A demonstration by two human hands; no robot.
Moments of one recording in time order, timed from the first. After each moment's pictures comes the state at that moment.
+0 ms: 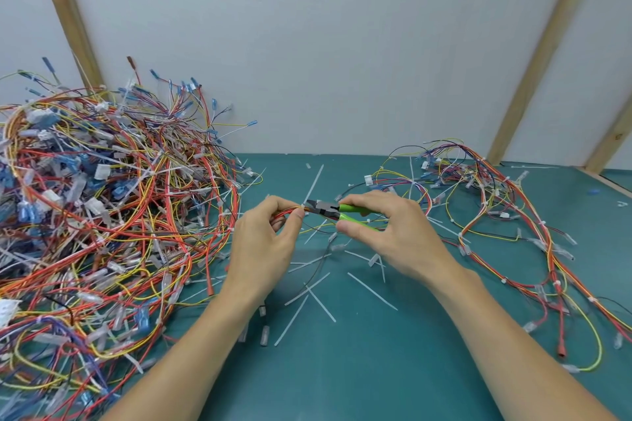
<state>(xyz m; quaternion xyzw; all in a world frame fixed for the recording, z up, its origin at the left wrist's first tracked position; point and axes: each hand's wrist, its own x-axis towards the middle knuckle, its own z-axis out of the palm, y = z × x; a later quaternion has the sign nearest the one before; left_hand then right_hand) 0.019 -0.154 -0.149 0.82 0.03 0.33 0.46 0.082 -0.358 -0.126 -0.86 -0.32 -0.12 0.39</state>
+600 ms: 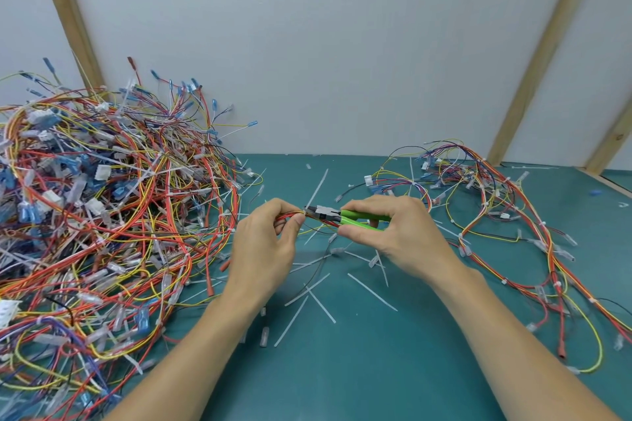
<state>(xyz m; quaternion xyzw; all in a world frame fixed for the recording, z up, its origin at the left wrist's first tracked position) 0.014 -0.156 -0.149 0.85 0.02 0.34 0.40 0.088 -0.361 -0.128 -0.84 -0.33 -0.11 0.41</state>
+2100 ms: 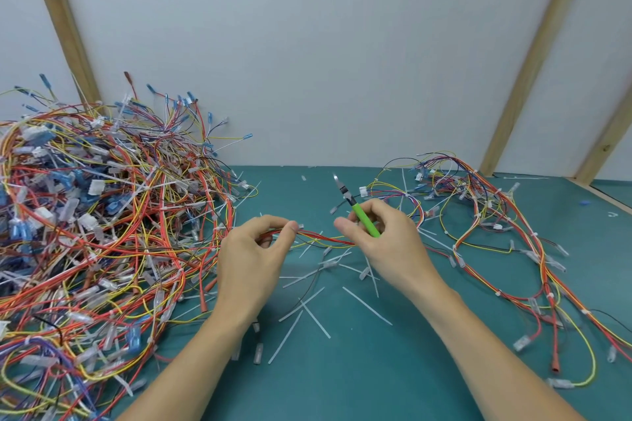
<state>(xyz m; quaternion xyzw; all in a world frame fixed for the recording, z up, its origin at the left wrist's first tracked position) 0.015 -0.154 -0.150 0.81 0.07 0.34 0.48 0.086 -0.349 -0.136 -0.83 -0.21 -0.11 0.51</state>
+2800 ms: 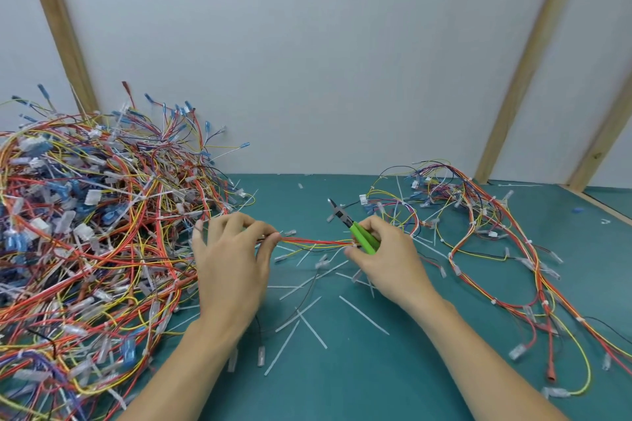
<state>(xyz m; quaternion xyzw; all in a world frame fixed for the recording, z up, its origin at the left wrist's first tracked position) 0.013 -0.139 -0.151 0.90 0.09 0.40 0.16 0.092 -0.355 -0.148 -0.89 -0.16 -0.10 0.42</state>
